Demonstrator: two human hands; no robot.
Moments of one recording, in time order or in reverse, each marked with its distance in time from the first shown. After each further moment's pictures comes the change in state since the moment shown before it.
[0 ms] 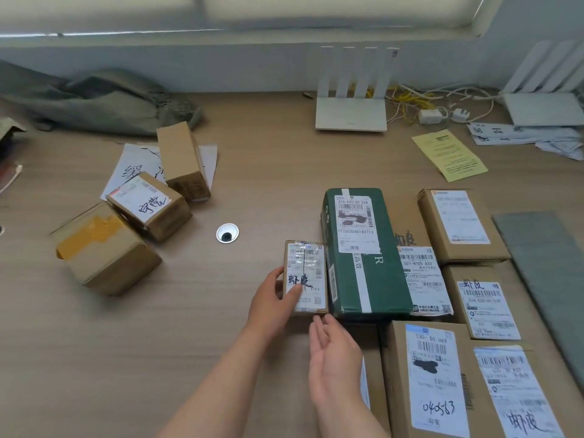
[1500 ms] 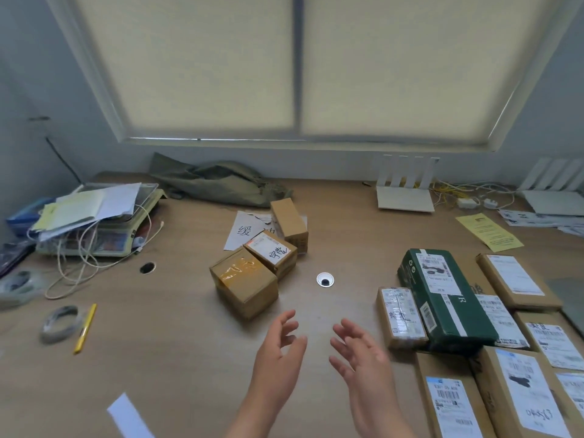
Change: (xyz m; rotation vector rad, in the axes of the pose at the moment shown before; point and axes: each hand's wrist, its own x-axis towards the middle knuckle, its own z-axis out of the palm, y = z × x) left_hand -0.191 0.001 -0.249 -0.190 0.133 0.181; right_hand -0.199 0.103 0.088 -0.364 -0.376 -0.299
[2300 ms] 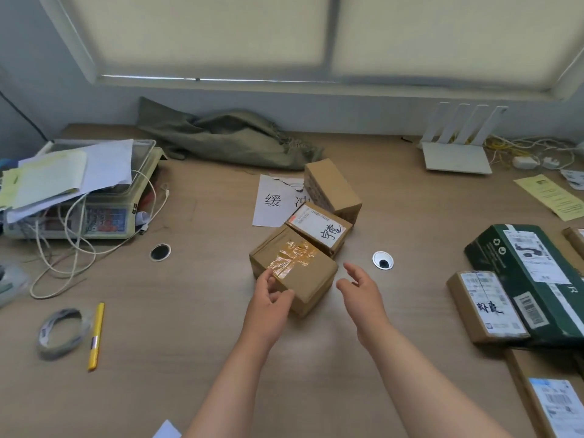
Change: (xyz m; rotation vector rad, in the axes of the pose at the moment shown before) left_hand 0.181 -0.056 -0.147 -0.085 -0.041 -0.199; right_hand 0.138 0.061 0.181 -0.548 0.030 -0.030
